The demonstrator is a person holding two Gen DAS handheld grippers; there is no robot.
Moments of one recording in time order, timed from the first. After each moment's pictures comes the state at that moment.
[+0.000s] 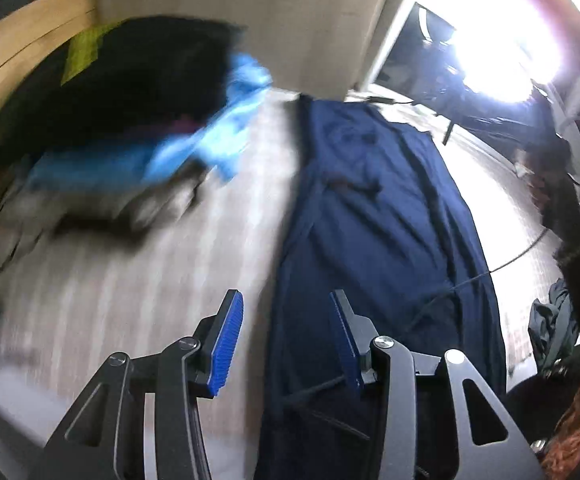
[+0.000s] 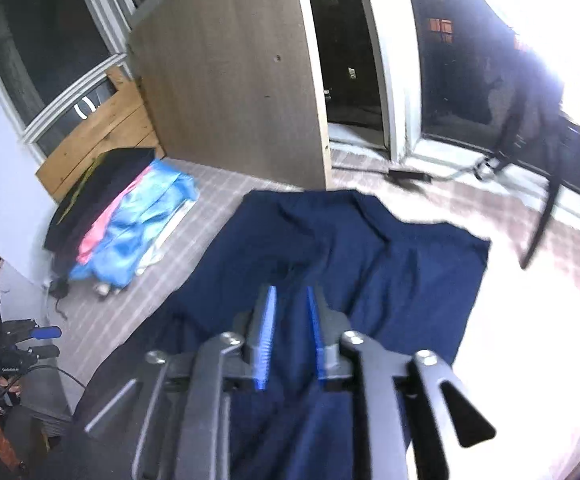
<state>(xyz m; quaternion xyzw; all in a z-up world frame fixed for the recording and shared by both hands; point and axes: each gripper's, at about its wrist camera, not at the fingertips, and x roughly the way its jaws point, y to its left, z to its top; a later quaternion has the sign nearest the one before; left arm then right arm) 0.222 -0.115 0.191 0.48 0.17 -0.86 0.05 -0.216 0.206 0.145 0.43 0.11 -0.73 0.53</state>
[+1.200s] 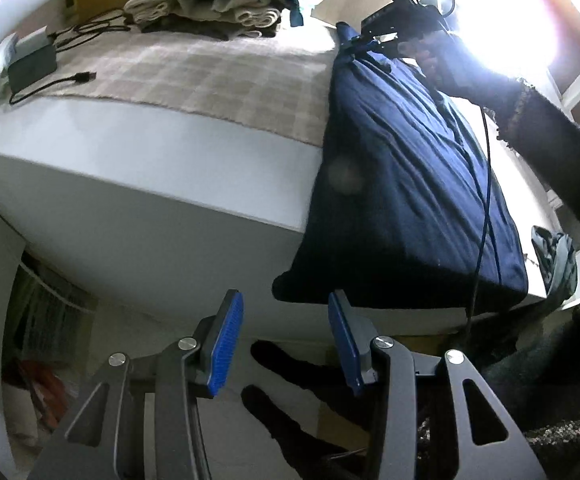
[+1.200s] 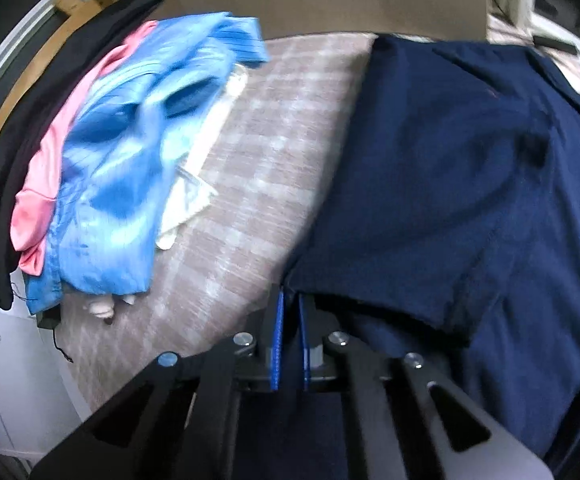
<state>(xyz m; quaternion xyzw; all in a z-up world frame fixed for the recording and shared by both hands) 0.416 -0.087 0.091 0.49 0.23 -0.84 0.05 -0.078 0.004 0.024 0.56 0.12 -0.67 0.46</state>
